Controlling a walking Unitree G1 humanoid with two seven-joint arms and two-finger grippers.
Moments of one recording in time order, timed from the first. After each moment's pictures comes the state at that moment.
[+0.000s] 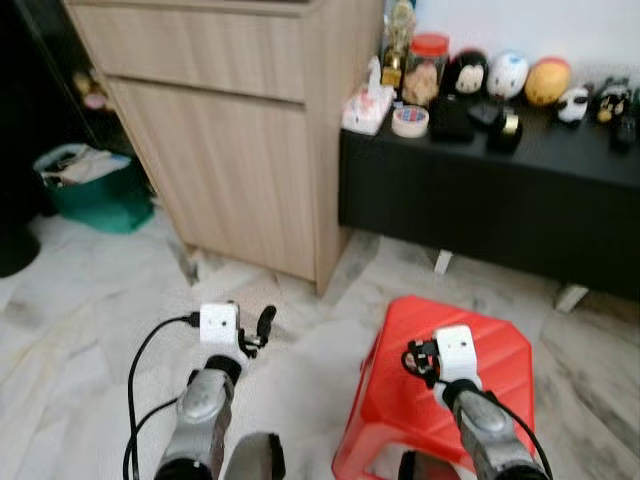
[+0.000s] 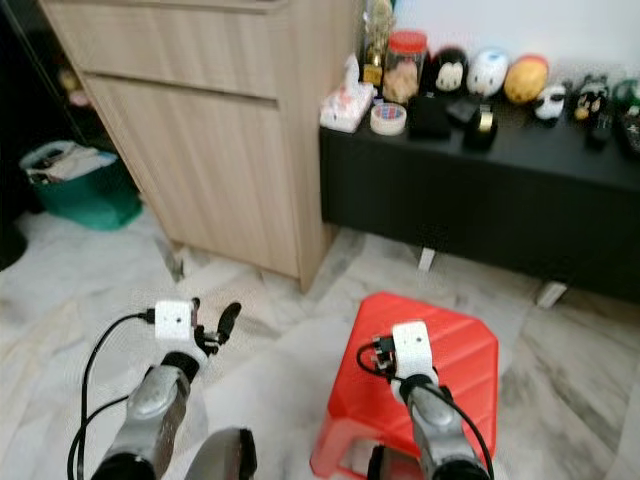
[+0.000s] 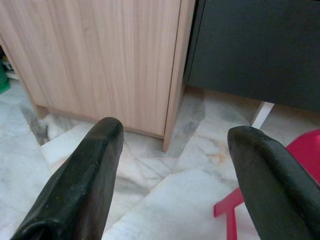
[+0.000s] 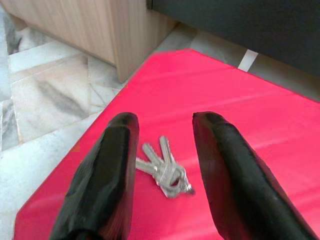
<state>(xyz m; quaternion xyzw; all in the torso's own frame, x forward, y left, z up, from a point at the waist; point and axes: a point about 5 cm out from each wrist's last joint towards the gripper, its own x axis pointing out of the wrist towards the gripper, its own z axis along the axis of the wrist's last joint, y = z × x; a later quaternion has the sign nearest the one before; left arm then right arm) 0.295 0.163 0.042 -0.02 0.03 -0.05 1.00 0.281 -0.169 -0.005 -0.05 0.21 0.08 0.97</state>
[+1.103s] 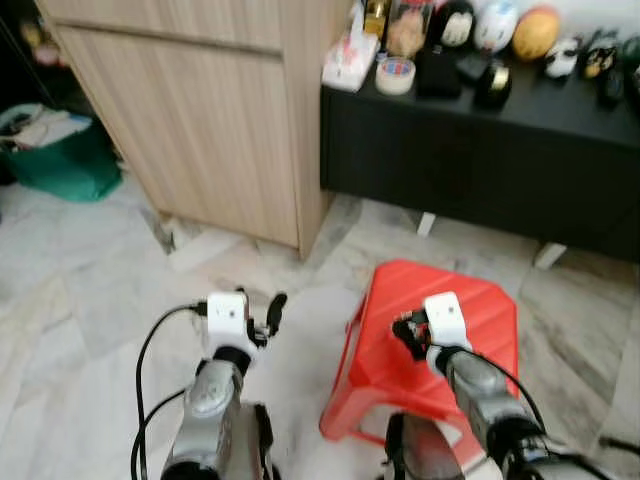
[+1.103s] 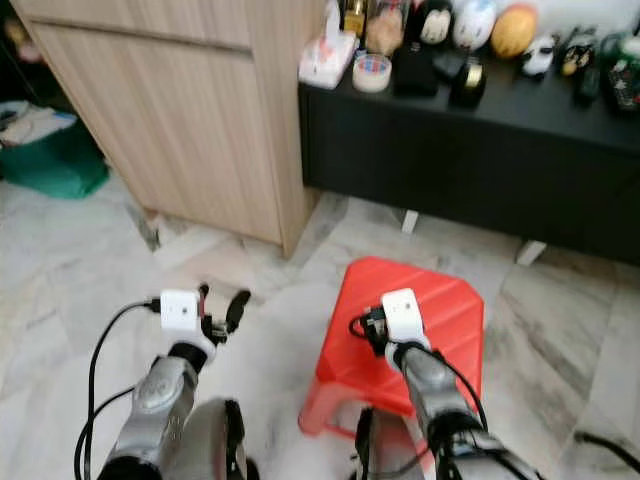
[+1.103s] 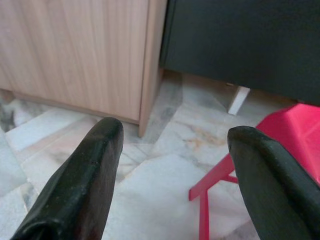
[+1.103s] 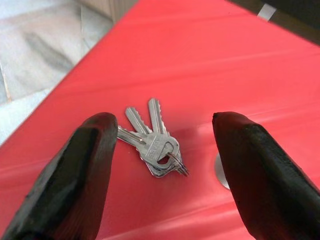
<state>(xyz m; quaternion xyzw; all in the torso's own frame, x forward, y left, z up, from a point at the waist) 0.292 0.146 0.073 -0.04 -0.02 -0.07 1.00 0.321 -0.165 0.024 -0.07 0.22 0.11 0.97</state>
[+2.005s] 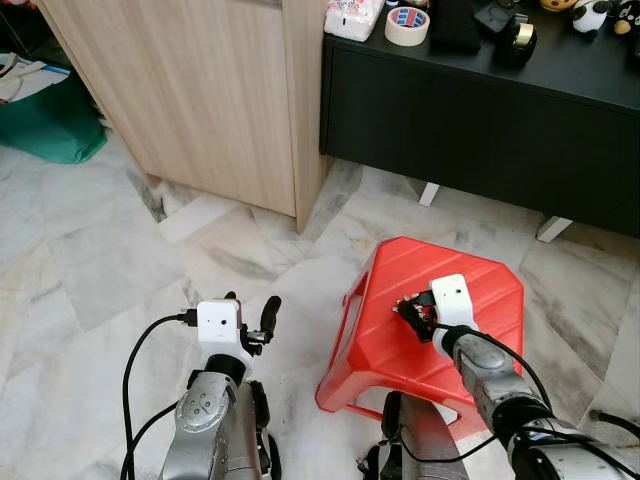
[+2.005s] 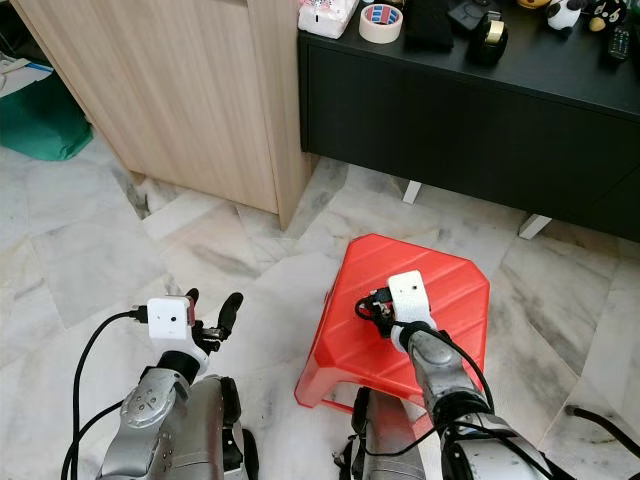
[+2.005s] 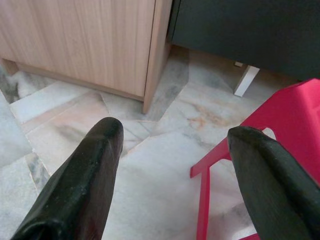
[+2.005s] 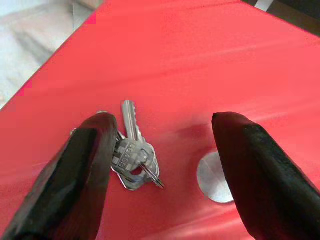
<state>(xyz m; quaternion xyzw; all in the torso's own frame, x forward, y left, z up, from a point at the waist) 0.278 0.146 0.082 -0.03 -0.01 -0.06 1.00 0.331 -0.178 0.040 -0.05 0.19 0.10 0.98</state>
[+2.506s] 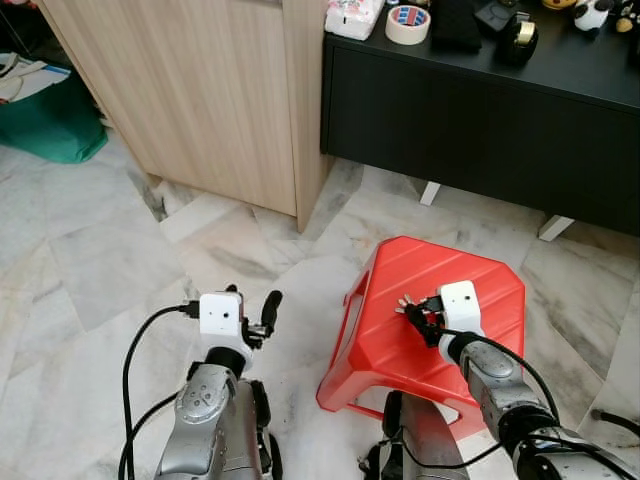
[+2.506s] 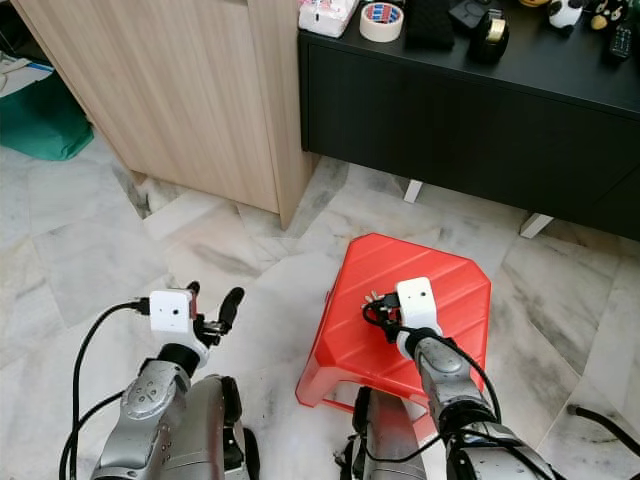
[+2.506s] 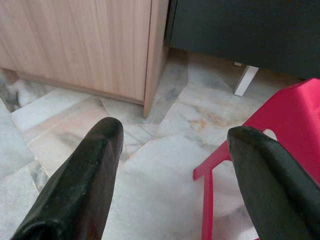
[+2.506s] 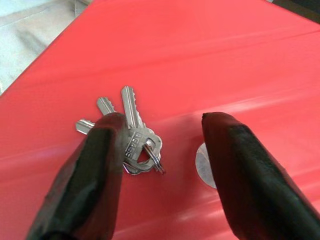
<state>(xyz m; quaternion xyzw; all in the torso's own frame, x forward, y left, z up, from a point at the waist) 0.282 0.145 0.087 -0.02 -0.02 -0.07 1.00 0.327 -0.181 0.037 -0.05 0.19 0.10 0.98</state>
